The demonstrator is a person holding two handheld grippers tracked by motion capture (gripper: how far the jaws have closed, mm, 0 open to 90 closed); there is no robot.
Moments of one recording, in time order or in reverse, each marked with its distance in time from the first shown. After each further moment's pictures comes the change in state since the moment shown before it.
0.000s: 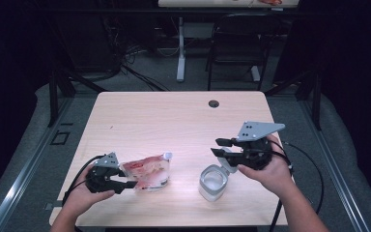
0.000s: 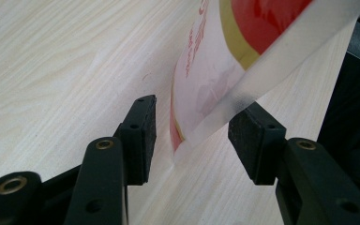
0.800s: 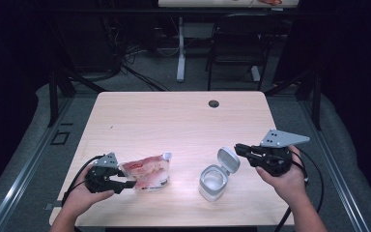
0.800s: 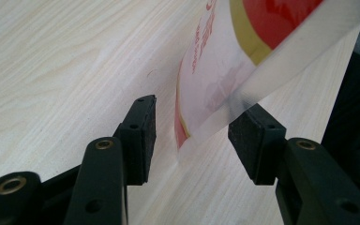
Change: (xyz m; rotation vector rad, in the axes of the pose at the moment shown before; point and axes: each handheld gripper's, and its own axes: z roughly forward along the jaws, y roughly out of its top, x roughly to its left) left arm 0.002 -0.002 0.000 0.008 0.015 -0.004; right arm -0.020 -0.052 -0.023 -0.040 -0.140 0.121
